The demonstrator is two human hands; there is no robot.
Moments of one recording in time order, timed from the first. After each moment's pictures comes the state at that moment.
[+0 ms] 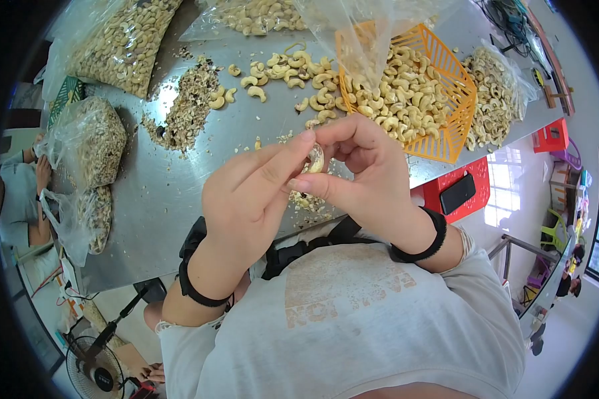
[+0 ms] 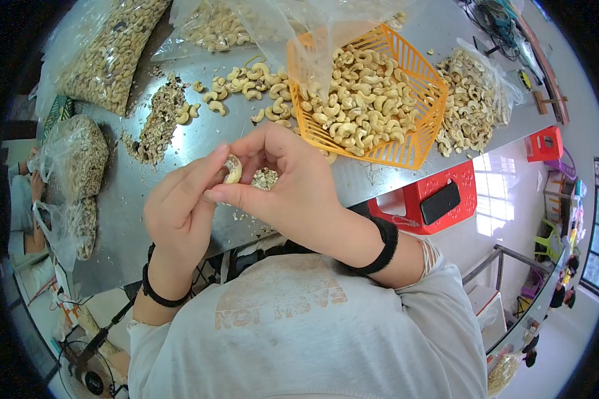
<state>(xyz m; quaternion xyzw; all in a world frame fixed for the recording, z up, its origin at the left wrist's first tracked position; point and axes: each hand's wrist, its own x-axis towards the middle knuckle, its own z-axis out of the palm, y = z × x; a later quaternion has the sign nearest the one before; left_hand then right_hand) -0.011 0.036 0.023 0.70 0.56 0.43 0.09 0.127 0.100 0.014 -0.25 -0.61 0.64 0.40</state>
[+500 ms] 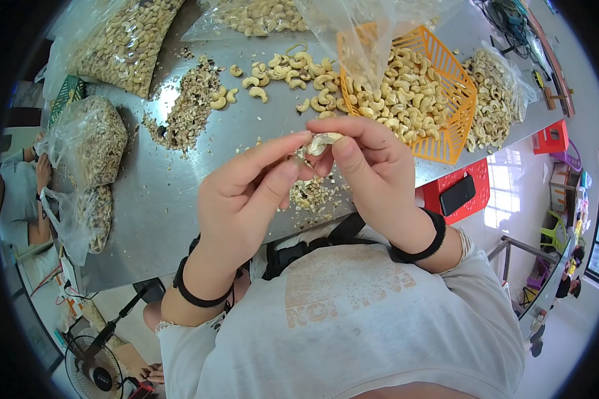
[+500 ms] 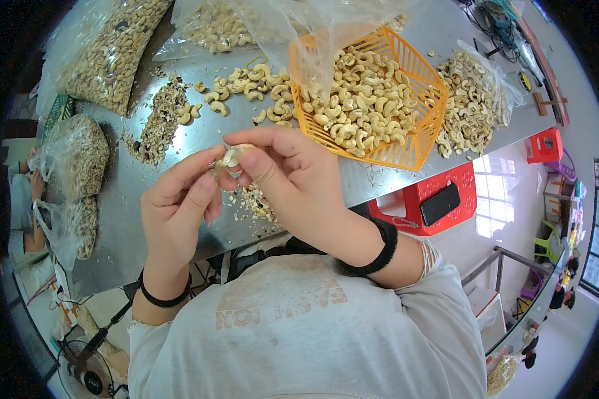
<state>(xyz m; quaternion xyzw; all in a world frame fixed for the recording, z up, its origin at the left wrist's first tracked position) -0.008 0.029 0.032 0.45 0.53 0.54 0.47 0.130 0.100 0.018 -0.23 -0.52 0.71 0.41</state>
